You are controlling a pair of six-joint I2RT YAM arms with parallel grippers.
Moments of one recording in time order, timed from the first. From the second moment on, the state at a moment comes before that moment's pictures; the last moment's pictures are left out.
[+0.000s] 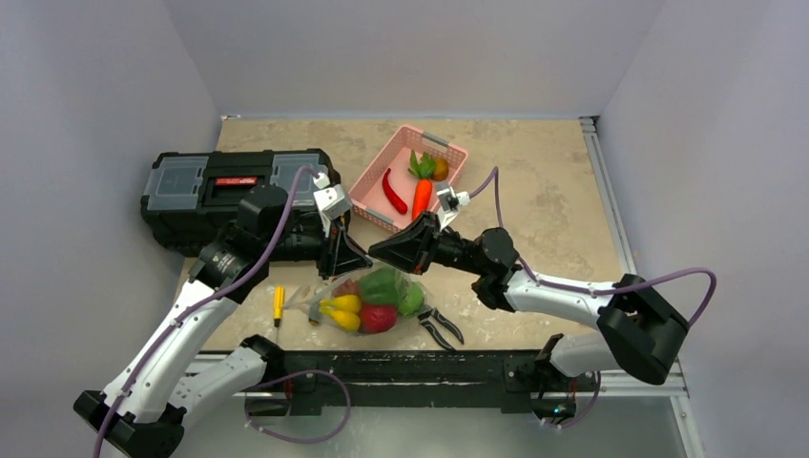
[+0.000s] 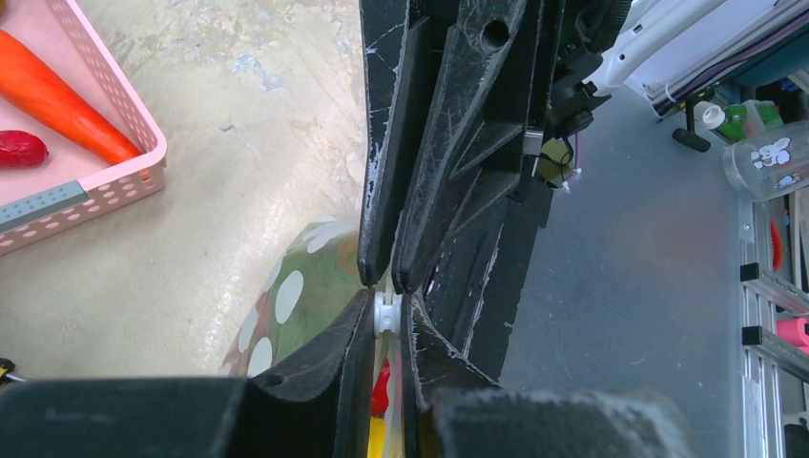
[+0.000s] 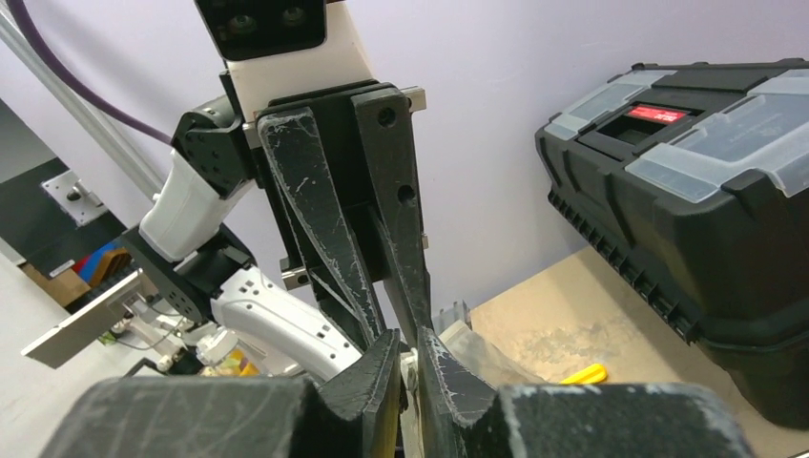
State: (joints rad) left arm -0.50 0.87 1.02 -0.61 0.75 -0.08; right arm 0.88 1.34 0.61 1.12 -0.50 0.82
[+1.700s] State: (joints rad) left arm -0.50 0.87 1.07 -0.81 0.67 0.02; right arm 1.00 1.08 0.63 0.58 -0.02 0.32
